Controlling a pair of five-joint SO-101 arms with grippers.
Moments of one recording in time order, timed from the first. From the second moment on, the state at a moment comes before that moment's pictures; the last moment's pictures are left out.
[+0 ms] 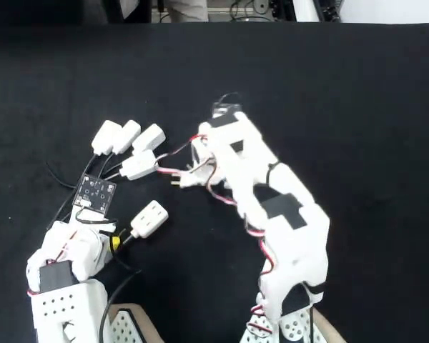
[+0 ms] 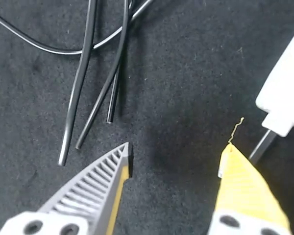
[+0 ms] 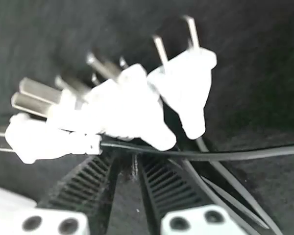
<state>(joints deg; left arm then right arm) -19.9 -91.0 93.0 63.9 -34.2 -19.2 28.9 3.6 74.0 -30.5</state>
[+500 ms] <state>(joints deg) -19.8 -91.1 93.7 62.7 -34.2 -8.7 33.3 -16.0 77.3 -2.0</state>
